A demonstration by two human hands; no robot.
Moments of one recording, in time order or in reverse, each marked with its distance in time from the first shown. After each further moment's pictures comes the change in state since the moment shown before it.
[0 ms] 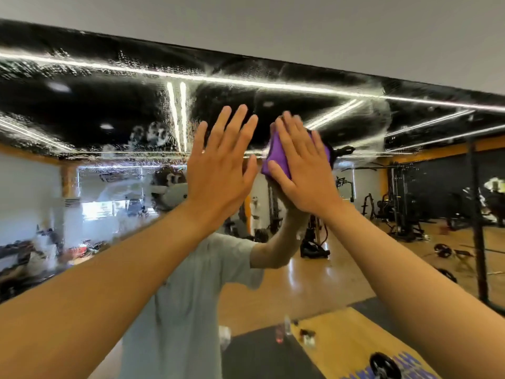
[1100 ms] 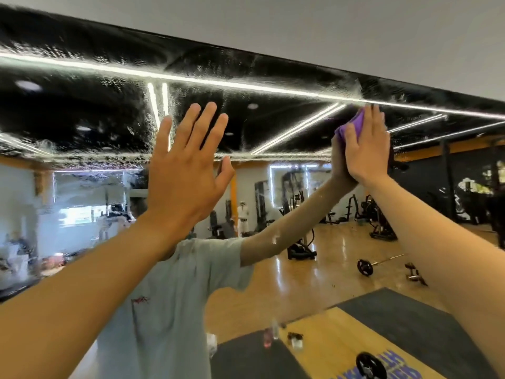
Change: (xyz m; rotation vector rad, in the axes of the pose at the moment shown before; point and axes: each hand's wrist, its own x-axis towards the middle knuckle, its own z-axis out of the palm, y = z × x) left_hand -0.003 0.002 0.017 0.069 0.066 -0.010; right_hand 0.002 0.159 -0.031 0.031 0.104 0.617
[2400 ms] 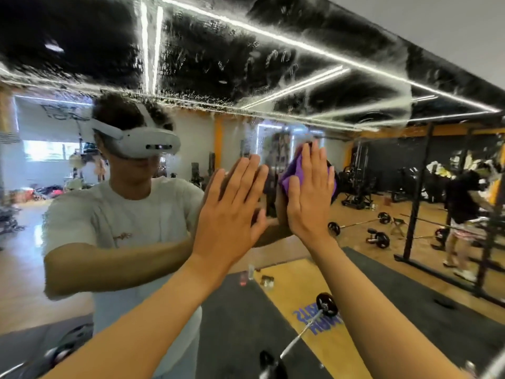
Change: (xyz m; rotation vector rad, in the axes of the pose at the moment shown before) left_hand -0.171 0.001 -0.027 -0.142 -0.141 0.065; right_hand -0.251 -0.133 0.045 0.053 -0.088 -0.260
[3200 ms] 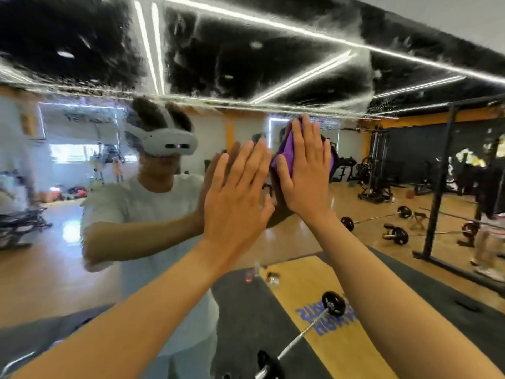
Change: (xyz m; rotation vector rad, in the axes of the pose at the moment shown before) left_hand 0.084 0.148 0.032 -0.042 0.000 -0.078; right_hand 0.050 0.145 -0.042 -0.096 -0.004 -0.119
